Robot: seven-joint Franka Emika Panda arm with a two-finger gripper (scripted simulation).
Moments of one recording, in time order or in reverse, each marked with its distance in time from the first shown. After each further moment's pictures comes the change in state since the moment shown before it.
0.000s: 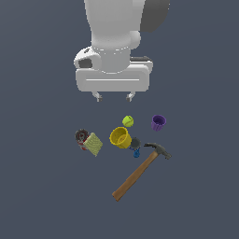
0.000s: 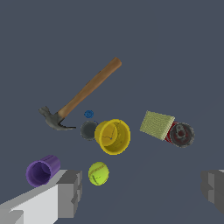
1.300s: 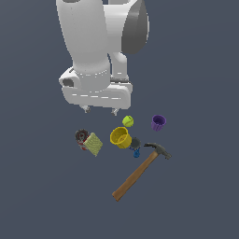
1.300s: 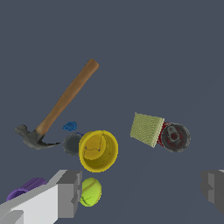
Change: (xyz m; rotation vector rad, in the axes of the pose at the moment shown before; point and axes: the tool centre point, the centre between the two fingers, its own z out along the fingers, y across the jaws) arm 0.015 0.048 0.044 0.007 0.000 0.147
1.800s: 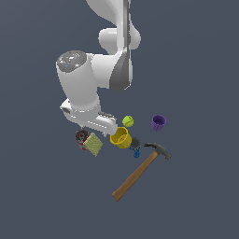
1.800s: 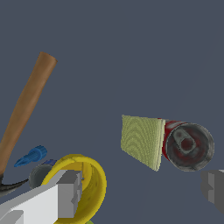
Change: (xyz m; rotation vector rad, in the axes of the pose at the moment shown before) arm 0.010 0.041 0.105 -0.013 -0.022 0.221
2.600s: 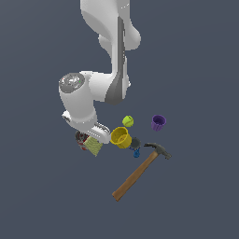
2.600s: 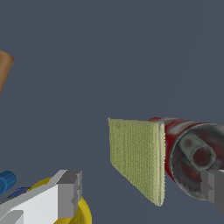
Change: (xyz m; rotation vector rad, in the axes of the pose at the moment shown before) arm 0.002 0.024 0.058 -0.015 -0.007 0.119
